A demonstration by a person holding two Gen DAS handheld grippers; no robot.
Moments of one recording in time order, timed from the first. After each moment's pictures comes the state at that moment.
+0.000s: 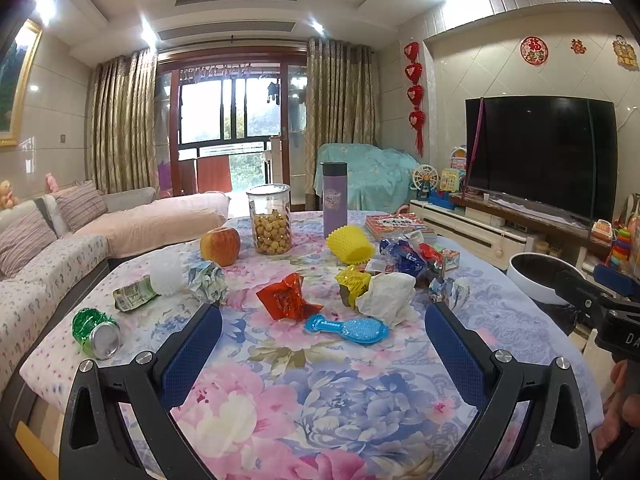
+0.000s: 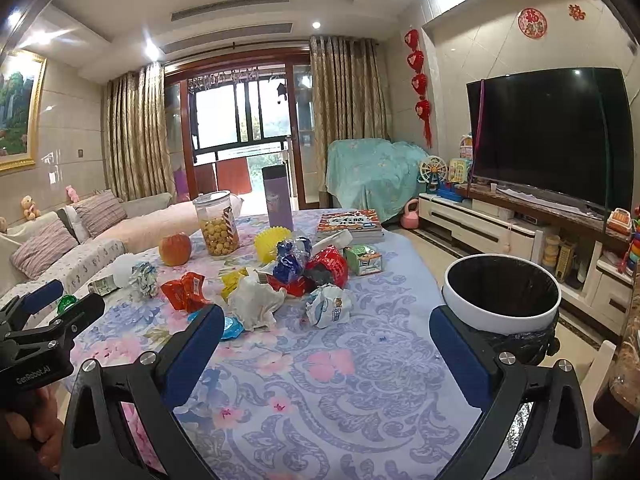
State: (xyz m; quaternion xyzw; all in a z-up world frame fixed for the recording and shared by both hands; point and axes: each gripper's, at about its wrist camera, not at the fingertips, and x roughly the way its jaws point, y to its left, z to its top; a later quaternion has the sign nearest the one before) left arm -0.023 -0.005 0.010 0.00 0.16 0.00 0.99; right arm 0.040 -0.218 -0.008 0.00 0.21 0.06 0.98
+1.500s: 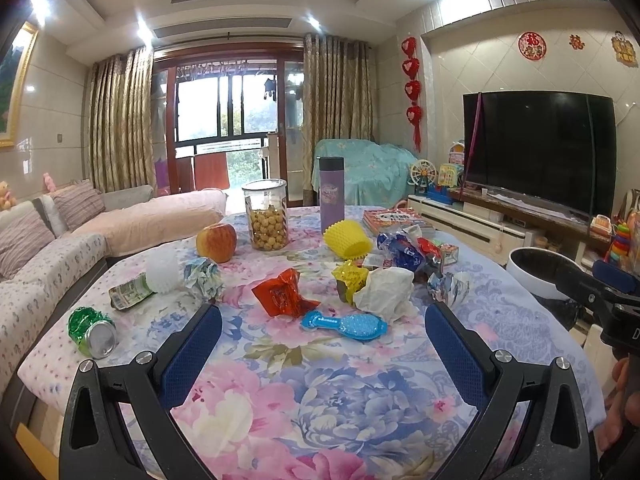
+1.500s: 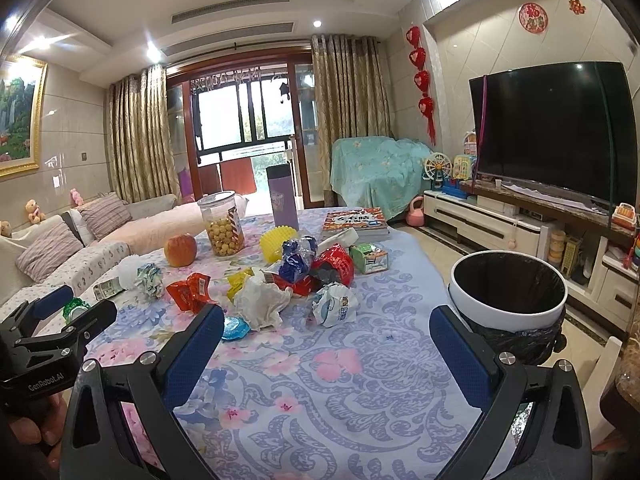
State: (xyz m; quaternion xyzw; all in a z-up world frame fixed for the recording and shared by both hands) left arm -0.012 -0.007 0.000 0.01 0.17 0.00 0.99; right arm 0.039 -0.216 -0.007 0.01 0.22 0.07 0.97
